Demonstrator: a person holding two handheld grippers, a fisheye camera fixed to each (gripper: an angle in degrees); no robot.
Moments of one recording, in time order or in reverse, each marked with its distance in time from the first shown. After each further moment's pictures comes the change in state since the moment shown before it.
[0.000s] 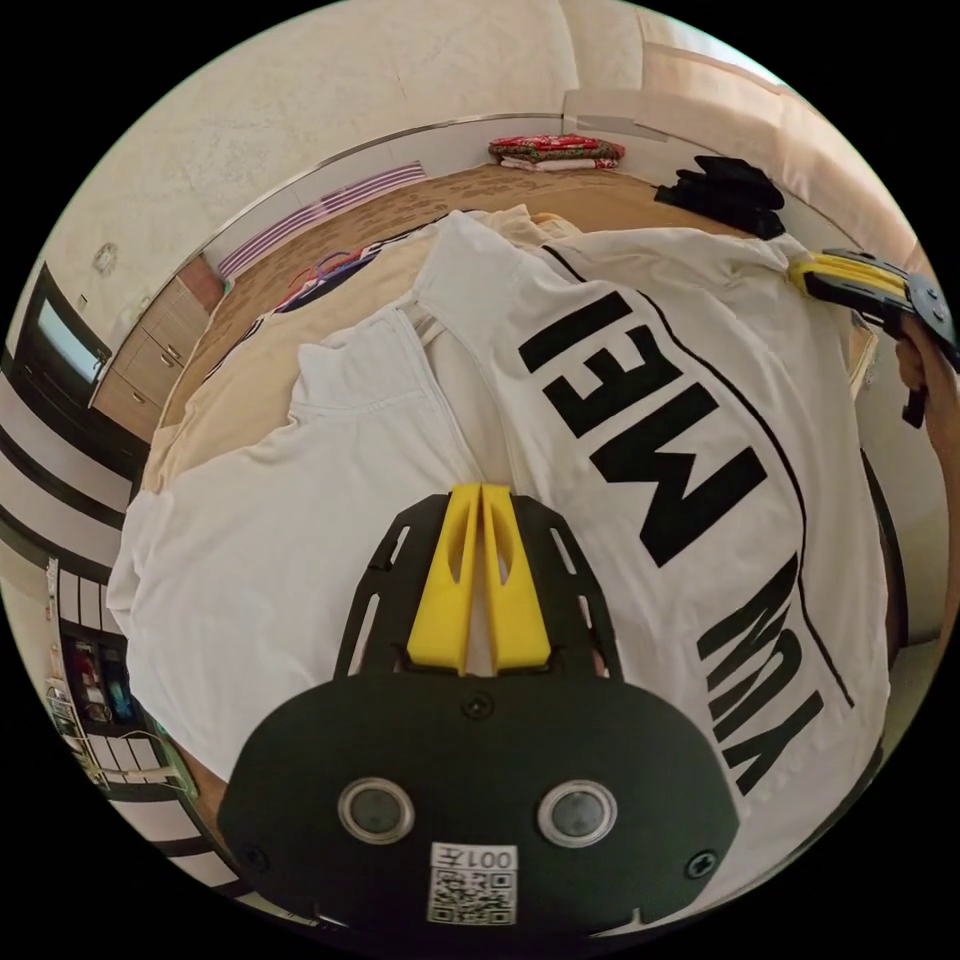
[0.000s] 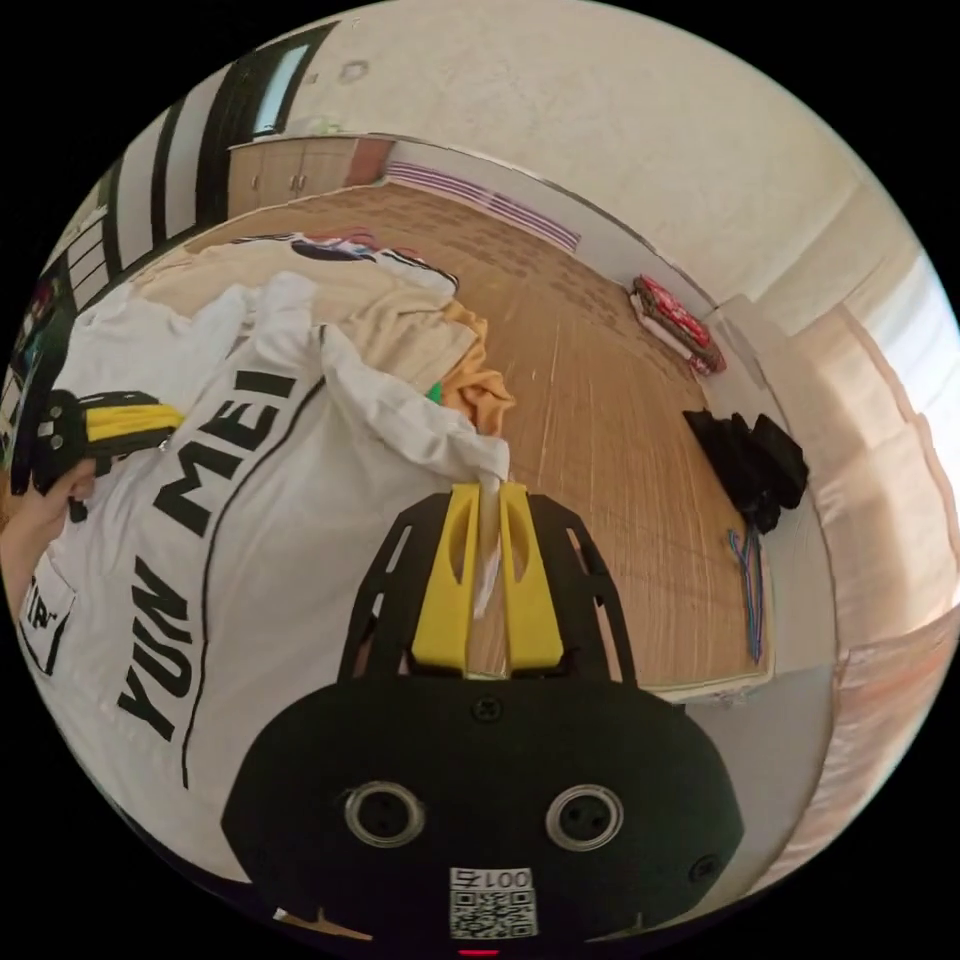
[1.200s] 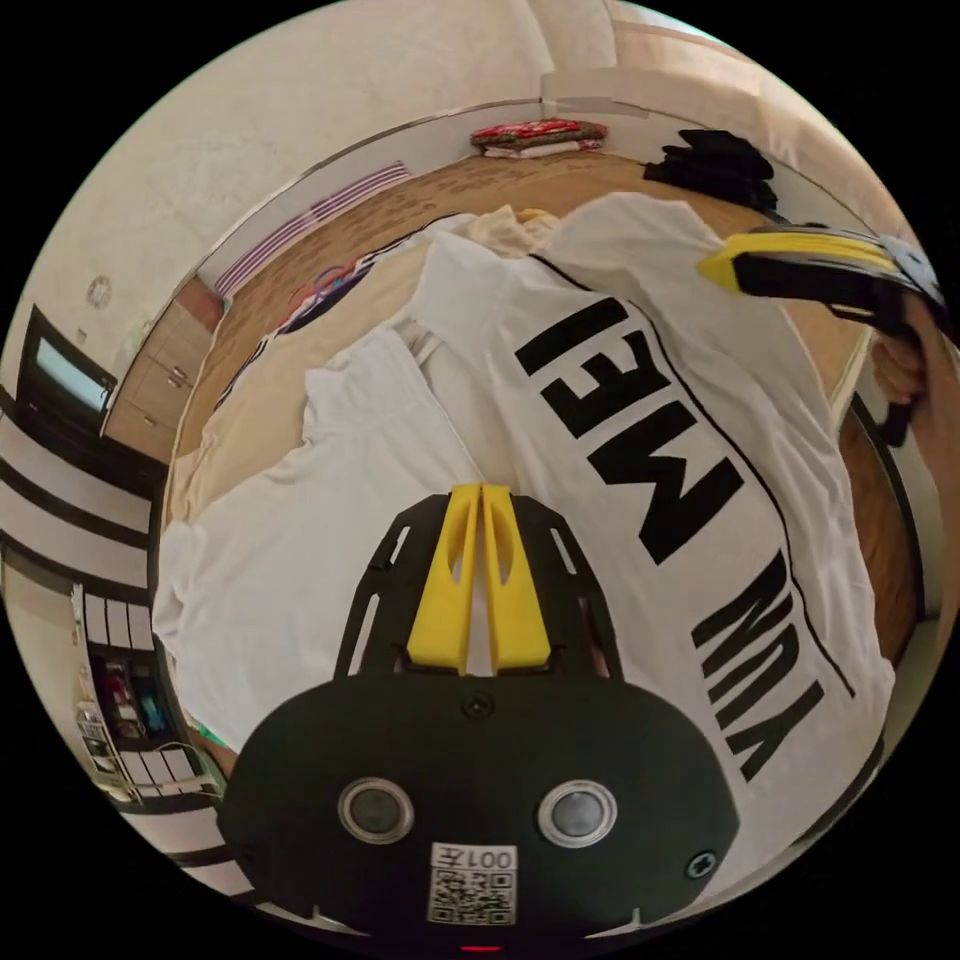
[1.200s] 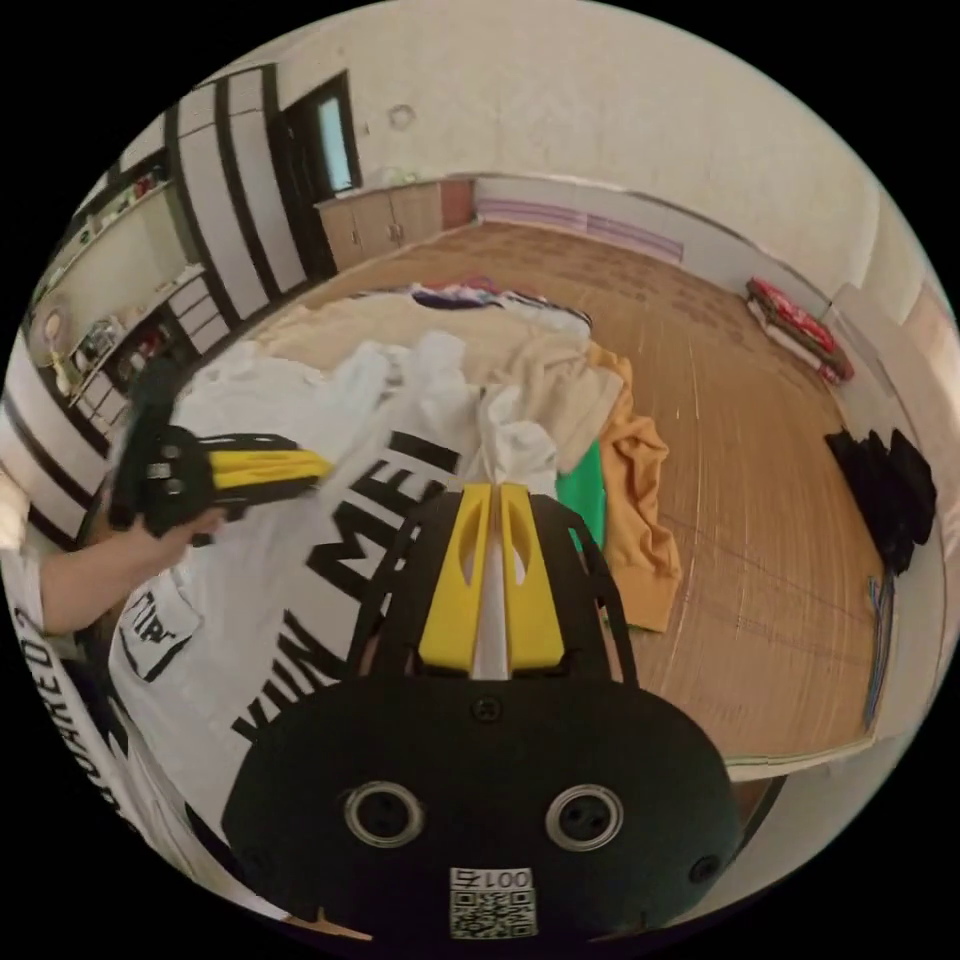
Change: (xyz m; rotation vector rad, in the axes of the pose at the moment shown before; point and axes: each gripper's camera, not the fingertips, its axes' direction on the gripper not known) left arm -0.025 0.021 0.006 -0.038 -0.051 0.071; right arm -0.034 -0.026 0.017 0.094 -0.432 -0.005
